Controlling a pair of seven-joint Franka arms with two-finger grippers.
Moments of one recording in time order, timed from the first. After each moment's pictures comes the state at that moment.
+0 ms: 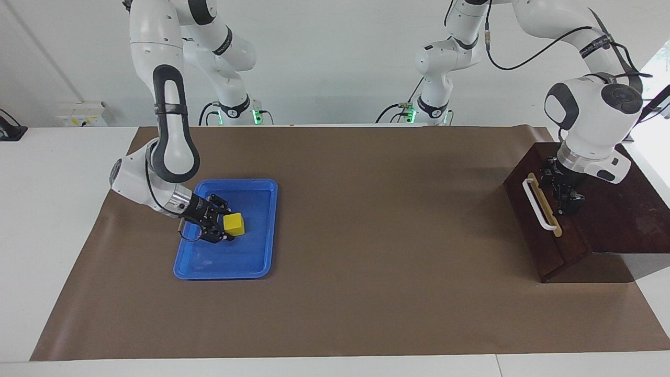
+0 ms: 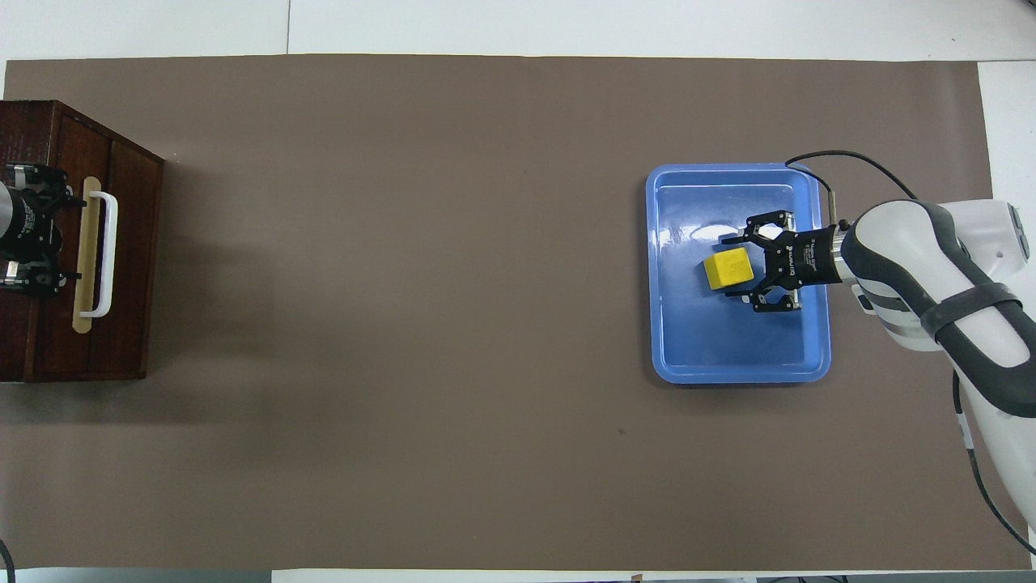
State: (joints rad) left arm 0.20 0.13 -0.09 -1.87 0.15 2.08 -1.41; right arm -0.12 0.35 0.04 -2.05 0.83 2.18 0.86
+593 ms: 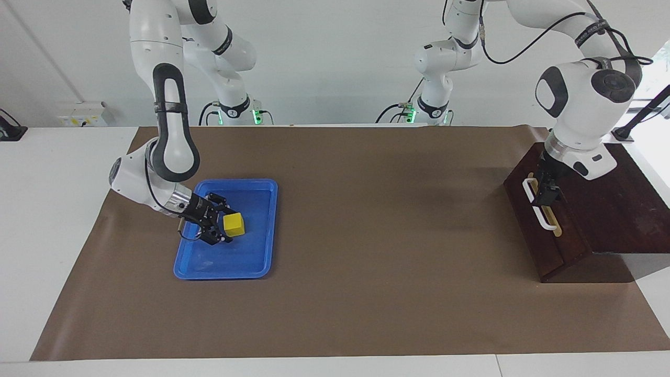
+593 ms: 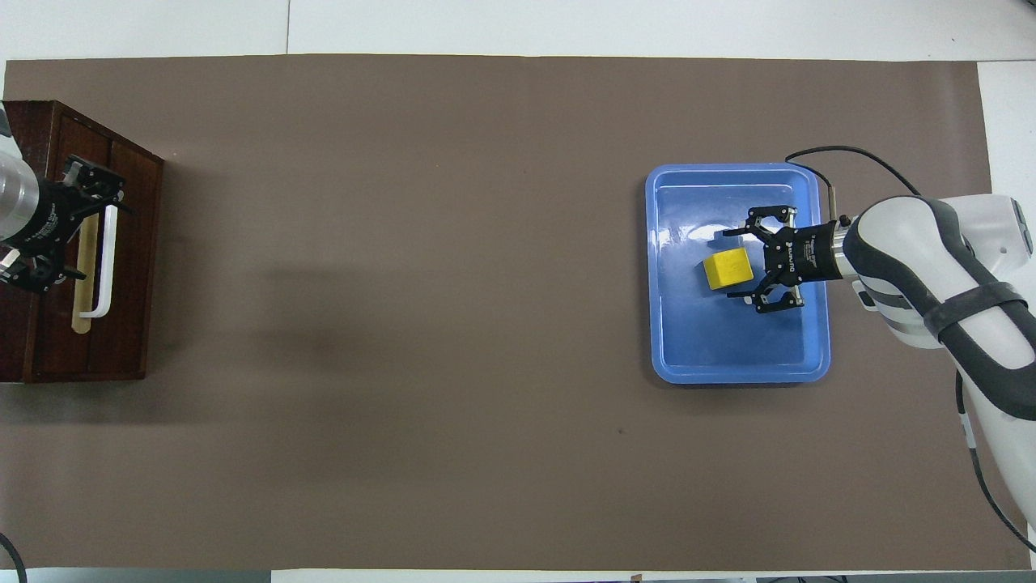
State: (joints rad) left arm 0.09 0.08 -0.12 -1.77 0.13 1.84 -0.96; right arm -0.12 0.34 0.04 -2.03 0.82 2.15 0.89
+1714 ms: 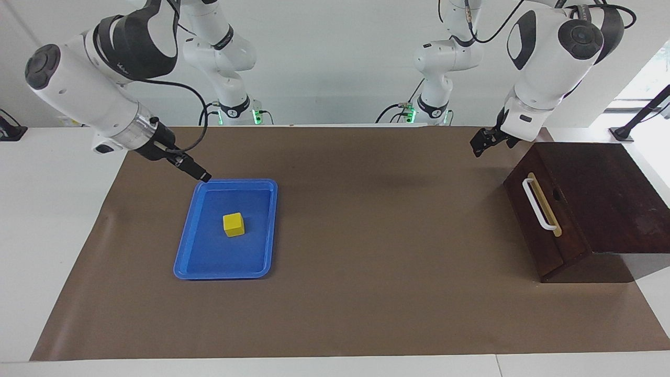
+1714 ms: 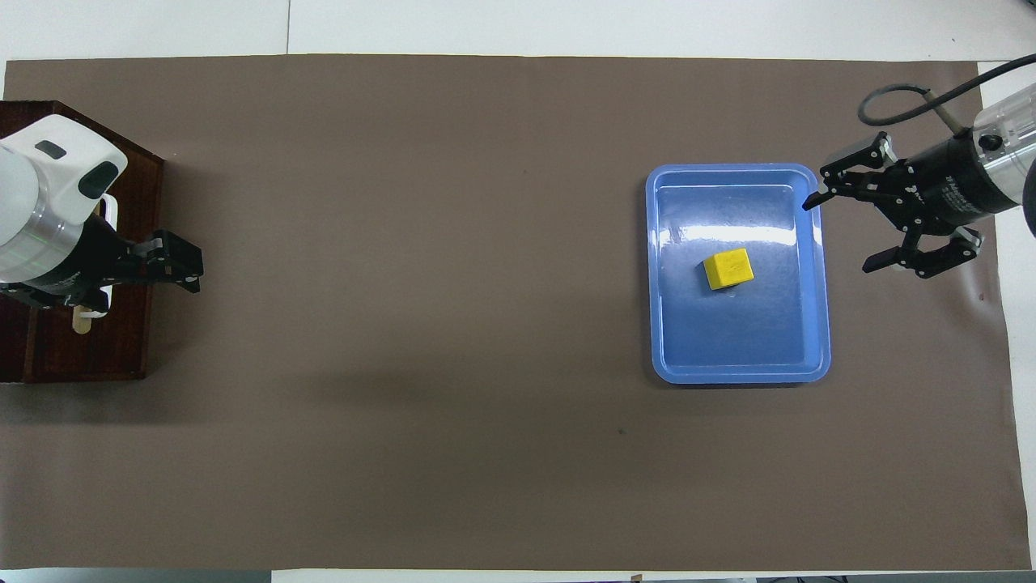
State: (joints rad) left arm 0.07 0.00 -0.23 -1.70 0.03 1.52 -0.32; right arm -0.09 0.15 0.06 -1.51 0.22 1.51 0.51
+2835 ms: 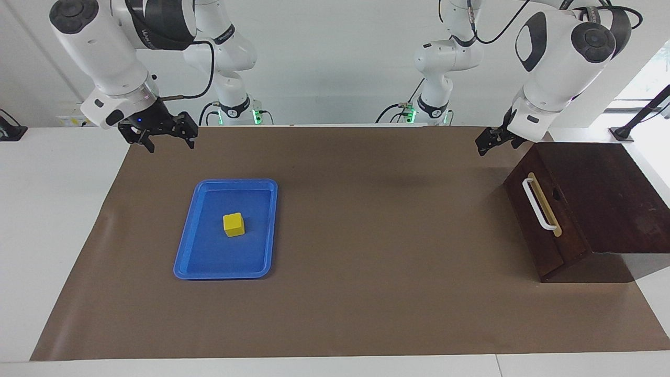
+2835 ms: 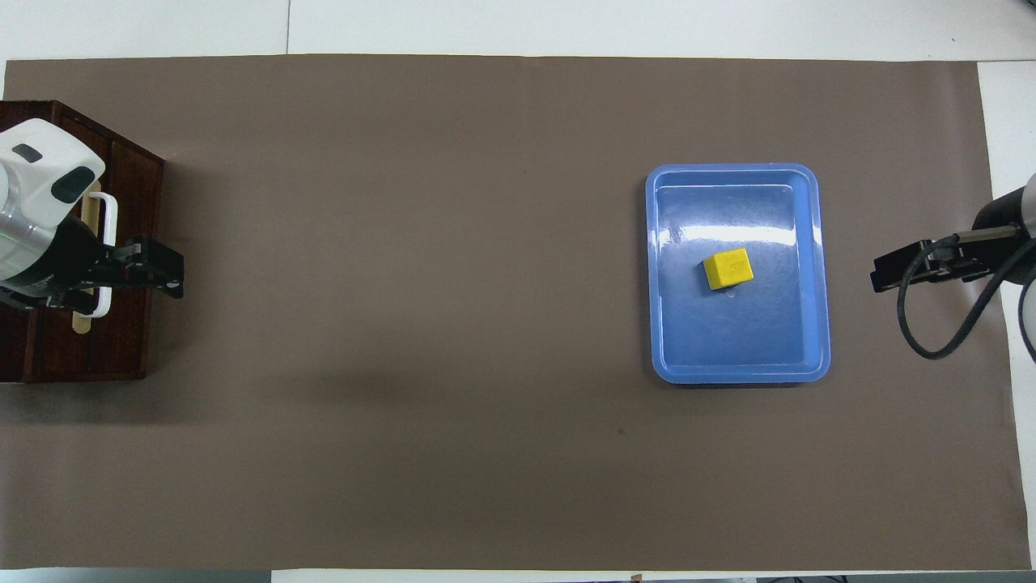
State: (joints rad) left arm 0.07 0.00 -0.17 -1.70 0.02 1.51 -0.22; right arm -0.07 -0.03 0.05 -1.69 0.01 1.55 -0.10
